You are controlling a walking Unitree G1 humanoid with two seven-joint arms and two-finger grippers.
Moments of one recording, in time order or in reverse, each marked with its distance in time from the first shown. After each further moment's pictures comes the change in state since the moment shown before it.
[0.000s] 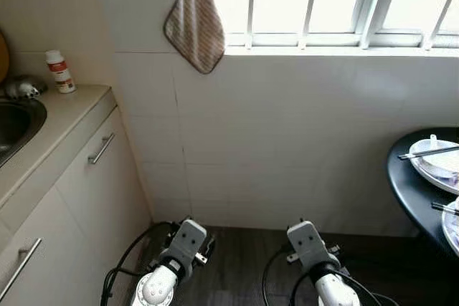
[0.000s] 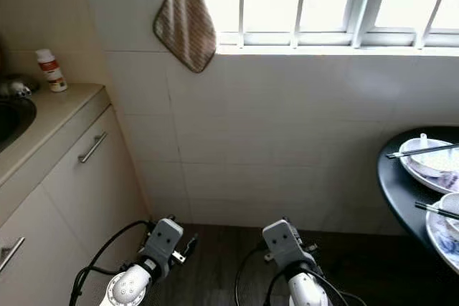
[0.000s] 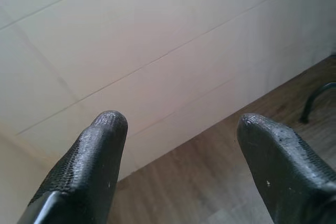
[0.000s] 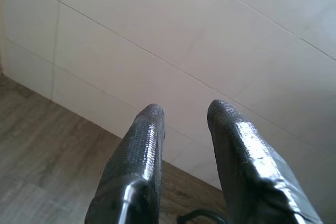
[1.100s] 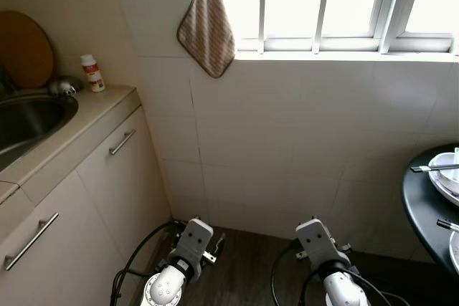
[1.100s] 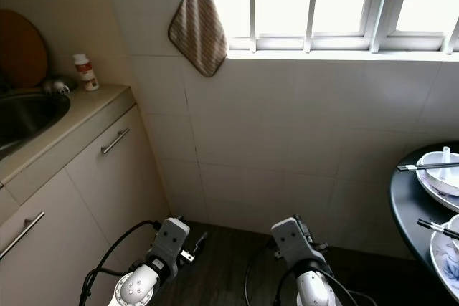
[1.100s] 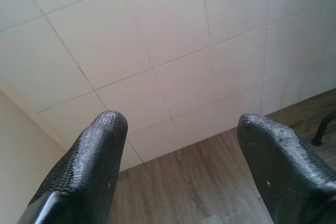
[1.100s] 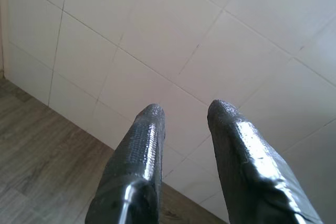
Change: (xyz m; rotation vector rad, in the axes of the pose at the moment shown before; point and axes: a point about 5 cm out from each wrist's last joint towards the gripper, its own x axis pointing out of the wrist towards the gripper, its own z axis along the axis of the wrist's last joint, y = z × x) left arm 0.002 -0.003 0.003 -0.058 -0.026 -0.005; right arm 0.003 -0.012 -0.001 -0.031 0.009 -0.082
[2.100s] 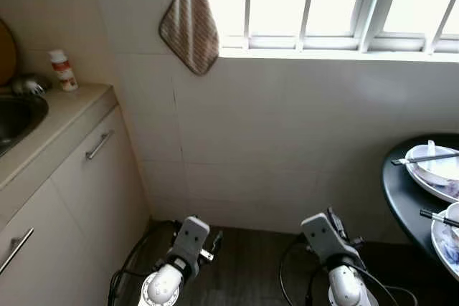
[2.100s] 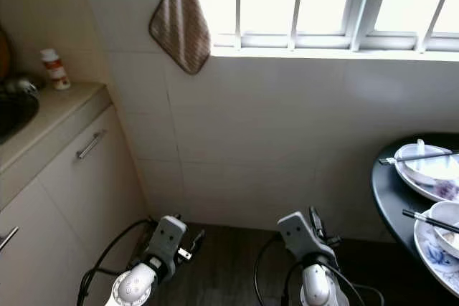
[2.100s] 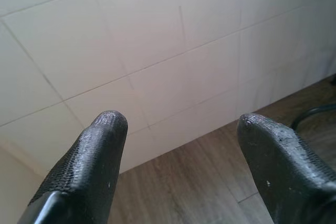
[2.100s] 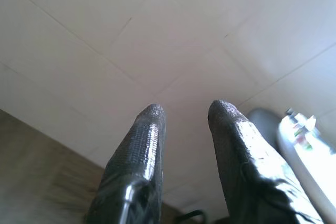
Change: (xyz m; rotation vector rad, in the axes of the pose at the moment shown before) left arm 0.000 0.003 0.000 -0.019 -0.002 0.014; right arm 0.008 -0.017 0.001 -0.251 -0.018 -0.147
